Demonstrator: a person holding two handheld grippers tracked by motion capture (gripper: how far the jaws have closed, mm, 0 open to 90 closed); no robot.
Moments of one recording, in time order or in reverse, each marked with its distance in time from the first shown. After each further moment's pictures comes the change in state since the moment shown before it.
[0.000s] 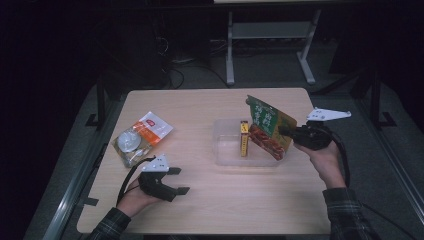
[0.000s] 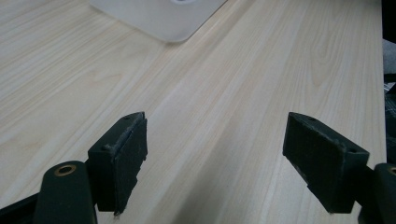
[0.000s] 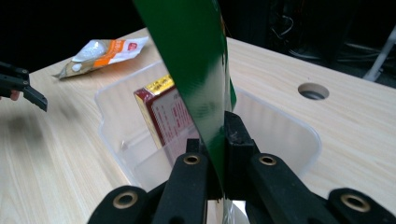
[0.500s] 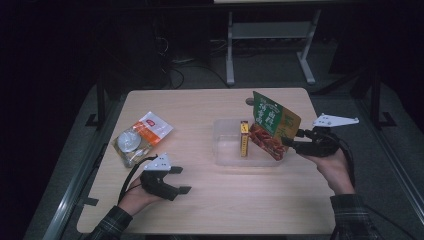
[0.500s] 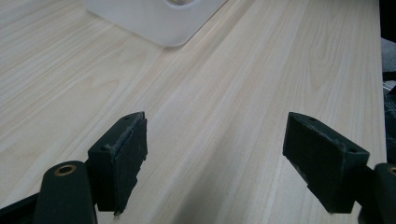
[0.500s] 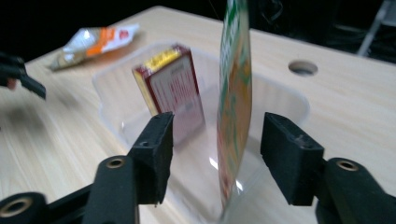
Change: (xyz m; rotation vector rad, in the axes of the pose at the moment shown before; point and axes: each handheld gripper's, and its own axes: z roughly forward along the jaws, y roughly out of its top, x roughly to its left) left arm 0.002 0.004 0.001 0.011 -0.007 0.016; right arm 0.007 -0.013 -0.019 0.048 -0.045 0.044
